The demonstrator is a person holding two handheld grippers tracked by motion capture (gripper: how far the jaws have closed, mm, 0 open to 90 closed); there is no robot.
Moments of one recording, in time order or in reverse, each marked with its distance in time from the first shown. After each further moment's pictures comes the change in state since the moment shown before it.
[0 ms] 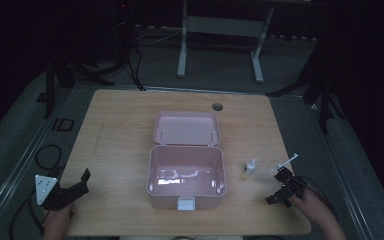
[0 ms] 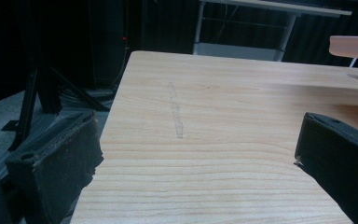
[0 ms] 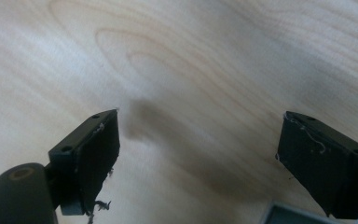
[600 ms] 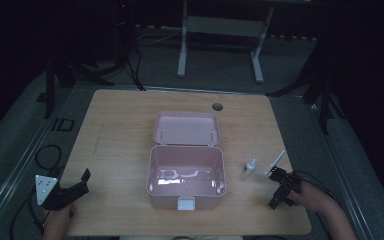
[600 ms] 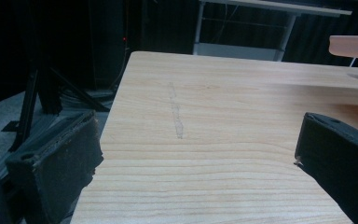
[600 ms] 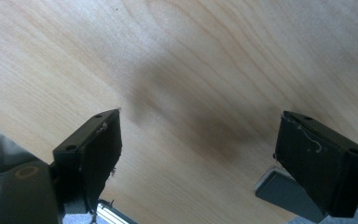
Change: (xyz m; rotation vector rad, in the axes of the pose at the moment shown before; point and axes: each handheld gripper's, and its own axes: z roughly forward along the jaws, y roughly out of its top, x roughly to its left) left arm 0.000 0.000 0.000 -0.001 -0.001 0.002; right arm 0.004 0.020 0.000 0.263 0.018 -0.102
